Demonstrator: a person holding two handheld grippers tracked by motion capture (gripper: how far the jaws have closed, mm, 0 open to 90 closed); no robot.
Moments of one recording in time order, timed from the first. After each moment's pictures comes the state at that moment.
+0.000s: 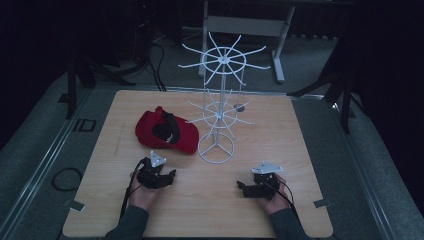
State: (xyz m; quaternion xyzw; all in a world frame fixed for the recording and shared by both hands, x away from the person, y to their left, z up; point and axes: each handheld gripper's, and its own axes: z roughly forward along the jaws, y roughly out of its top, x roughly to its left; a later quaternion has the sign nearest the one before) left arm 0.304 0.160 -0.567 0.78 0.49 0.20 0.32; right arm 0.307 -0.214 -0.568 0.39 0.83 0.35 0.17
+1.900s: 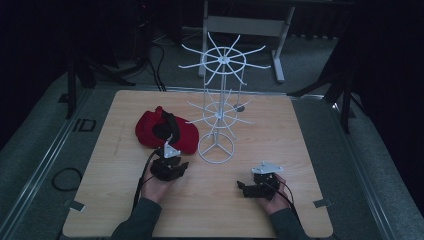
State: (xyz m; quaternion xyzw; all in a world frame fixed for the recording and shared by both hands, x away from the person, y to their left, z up) left arm 0.317 0.119 -0.530 0.80 0.45 0.17 0.36; right arm 0.307 -0.214 -0.568 0.39 0.83 0.35 0.17
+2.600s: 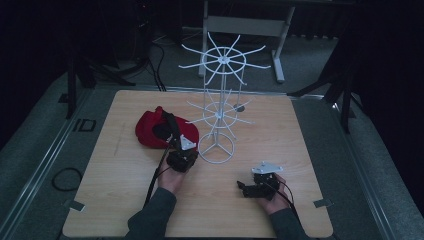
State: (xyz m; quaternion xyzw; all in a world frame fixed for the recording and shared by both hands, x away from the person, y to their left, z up) left arm 0.349 0.084 -0.534 0.80 0.44 0.18 0.36; right arm 0.307 -0.214 -0.568 0.39 0.83 0.35 0.17
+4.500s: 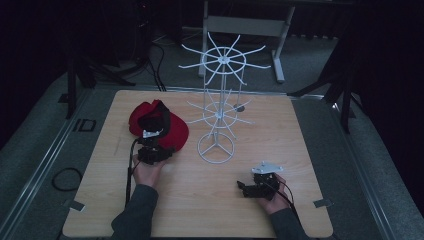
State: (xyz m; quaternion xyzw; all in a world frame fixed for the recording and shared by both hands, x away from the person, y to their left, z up) left arm 0.367 0.172 -0.541 0.68 0.61 0.13 0.39; right arm 0.307 -0.214 -0.568 0.39 0.83 0.35 0.17
